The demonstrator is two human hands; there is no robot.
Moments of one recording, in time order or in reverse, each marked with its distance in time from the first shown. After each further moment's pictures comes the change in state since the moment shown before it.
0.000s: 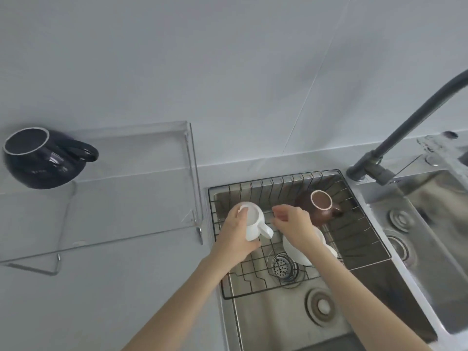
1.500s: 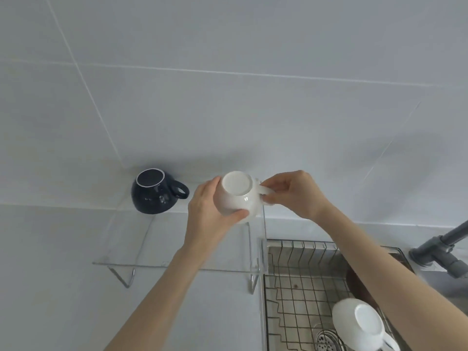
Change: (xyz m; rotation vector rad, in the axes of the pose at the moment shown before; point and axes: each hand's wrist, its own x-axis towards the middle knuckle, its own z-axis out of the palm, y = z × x) left_hand -0.037 -0.001 -0.184 -0.140 0.789 -0.027; right_hand 0.006 -0.217 -0.041 0.172 -0.178 -0.604
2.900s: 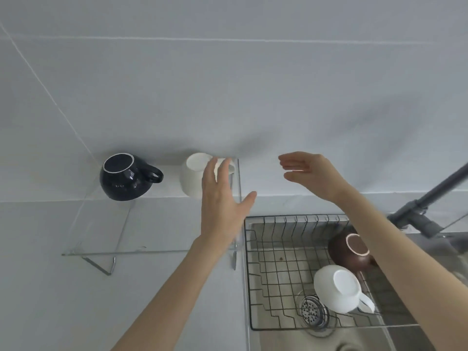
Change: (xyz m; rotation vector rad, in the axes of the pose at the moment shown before) left_hand -0.022 0.024 0.062 0.079 -0.039 0.133; right_hand -0.026 0.054 -0.055 -0.024 0.067 0.107
